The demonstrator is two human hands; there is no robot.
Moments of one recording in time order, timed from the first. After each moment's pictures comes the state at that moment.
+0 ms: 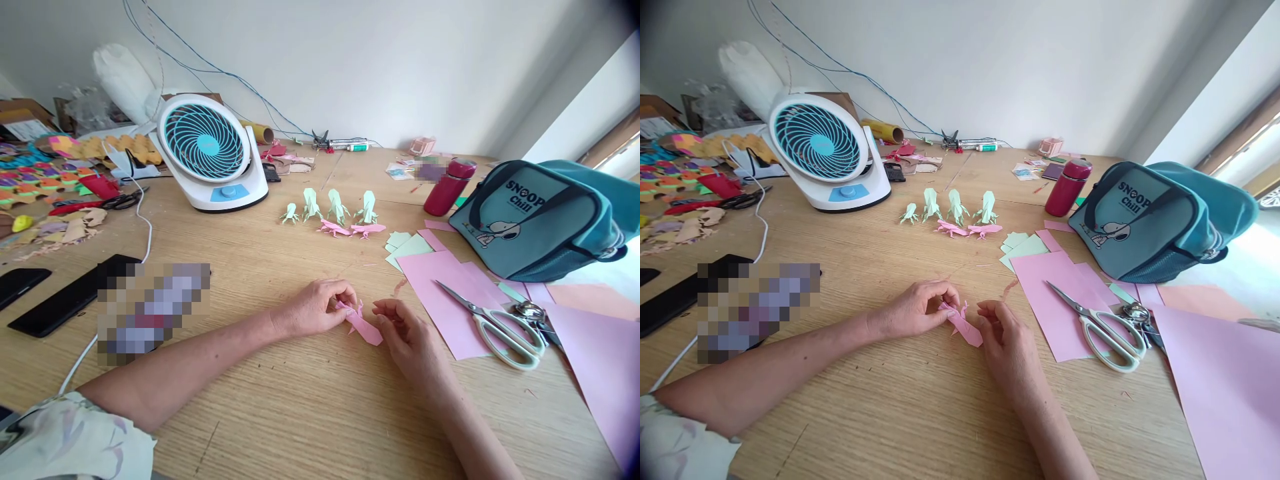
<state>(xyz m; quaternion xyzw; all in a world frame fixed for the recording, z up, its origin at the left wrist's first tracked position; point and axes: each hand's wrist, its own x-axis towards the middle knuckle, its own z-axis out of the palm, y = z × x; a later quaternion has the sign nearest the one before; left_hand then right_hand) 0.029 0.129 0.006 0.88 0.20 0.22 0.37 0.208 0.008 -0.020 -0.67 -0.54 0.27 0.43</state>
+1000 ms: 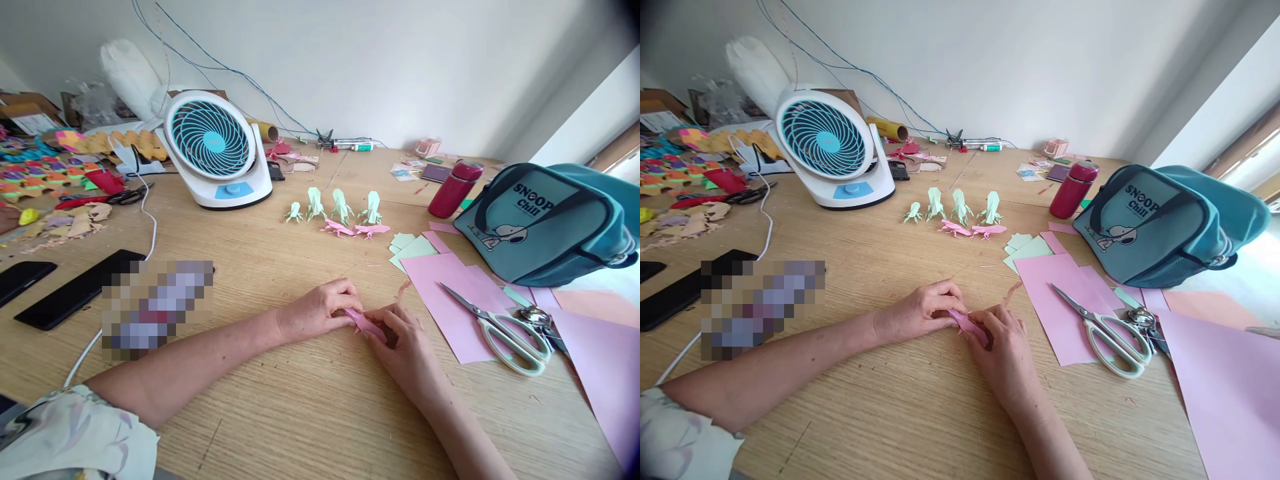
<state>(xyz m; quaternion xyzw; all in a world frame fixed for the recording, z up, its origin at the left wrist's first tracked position) 0.025 0.135 -0.007 0.91 0.12 0.21 0.33 0.200 0.009 -0.017 -0.66 -0.65 0.17 0.33</state>
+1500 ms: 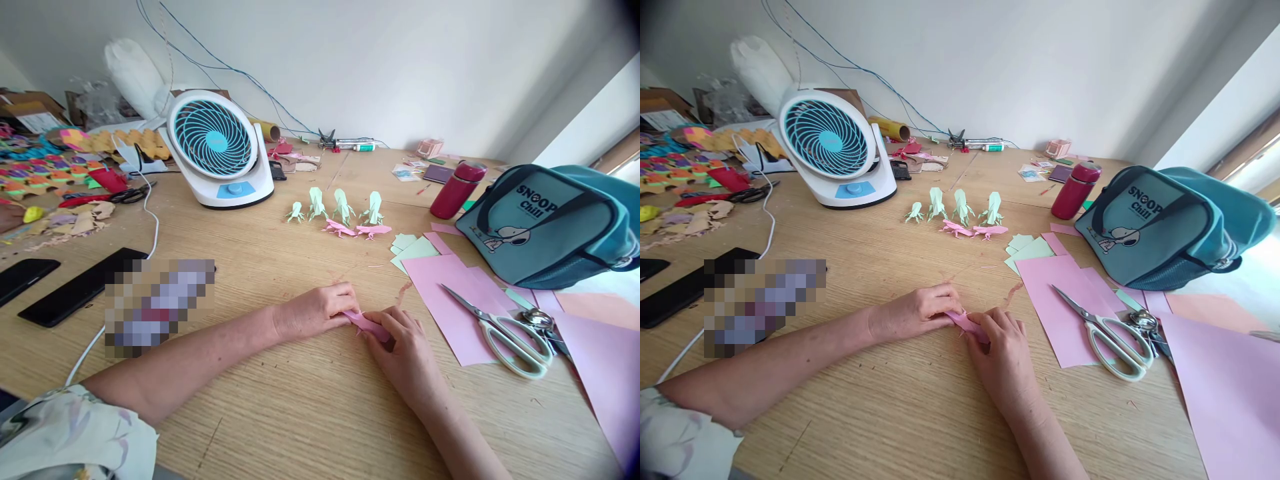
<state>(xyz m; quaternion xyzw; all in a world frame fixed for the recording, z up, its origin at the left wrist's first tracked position) 0.020 0.137 0.001 0.94 0.09 0.17 0.29 0.198 0.008 -0.023 -0.65 -0.69 0.09 0.31</state>
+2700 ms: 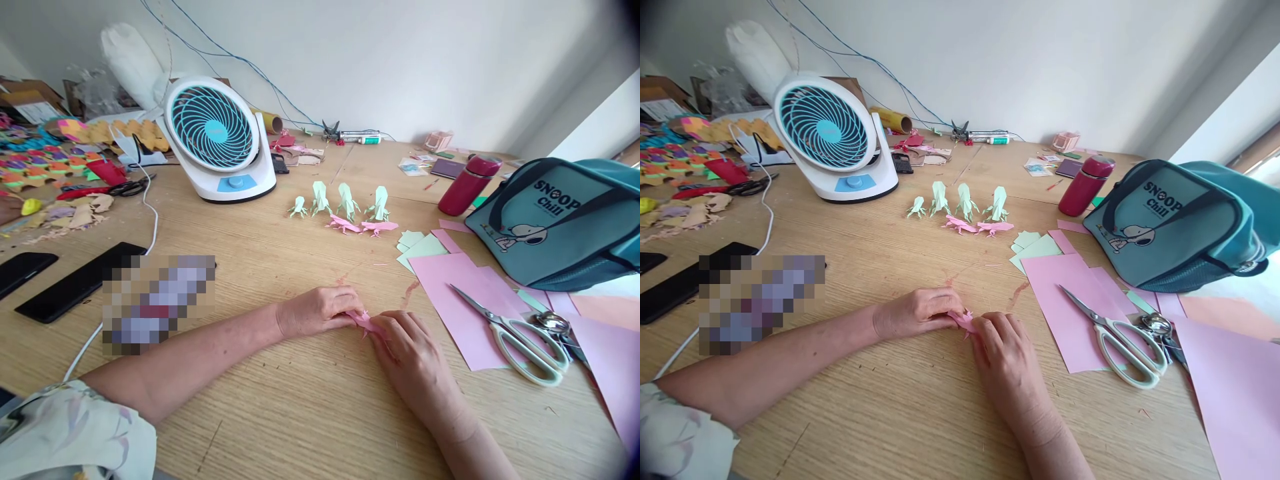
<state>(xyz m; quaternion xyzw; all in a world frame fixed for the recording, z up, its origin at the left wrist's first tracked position) 0.017 0.143 -0.013 0.92 0.03 0.23 0.31 0.199 0.006 -0.020 -0.58 -0.75 0.01 0.31</state>
